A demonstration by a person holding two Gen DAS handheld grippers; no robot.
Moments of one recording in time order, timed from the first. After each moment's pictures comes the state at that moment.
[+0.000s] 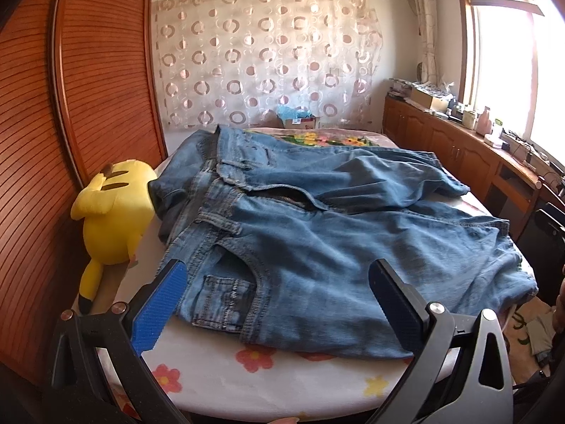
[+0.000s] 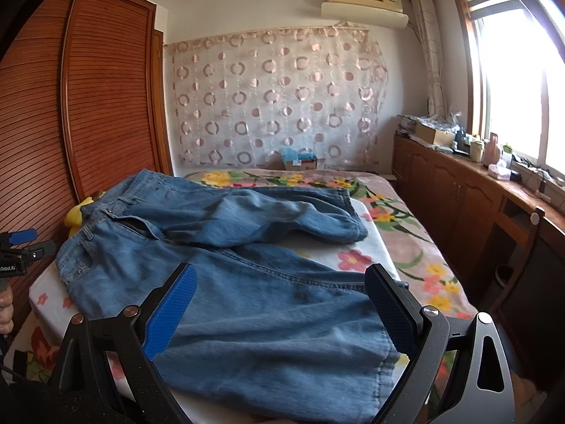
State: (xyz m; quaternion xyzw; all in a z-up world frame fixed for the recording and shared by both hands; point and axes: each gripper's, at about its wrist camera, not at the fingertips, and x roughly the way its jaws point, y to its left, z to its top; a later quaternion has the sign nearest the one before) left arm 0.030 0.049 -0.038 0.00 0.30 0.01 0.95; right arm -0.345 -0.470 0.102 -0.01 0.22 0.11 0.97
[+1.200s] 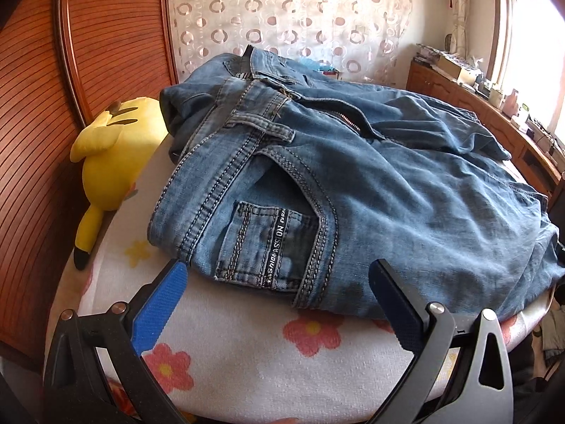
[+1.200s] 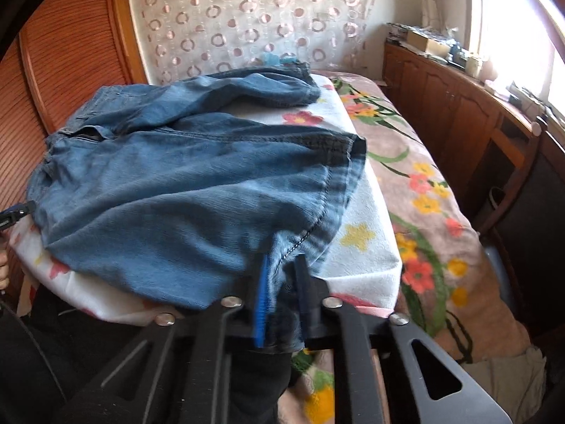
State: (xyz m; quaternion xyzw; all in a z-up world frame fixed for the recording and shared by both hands) left arm 0.050 0.087 -0.112 -0.03 0.39 0.03 0.92; right arm -0.356 -0.457 0.147 0.00 0.40 0.11 0.91
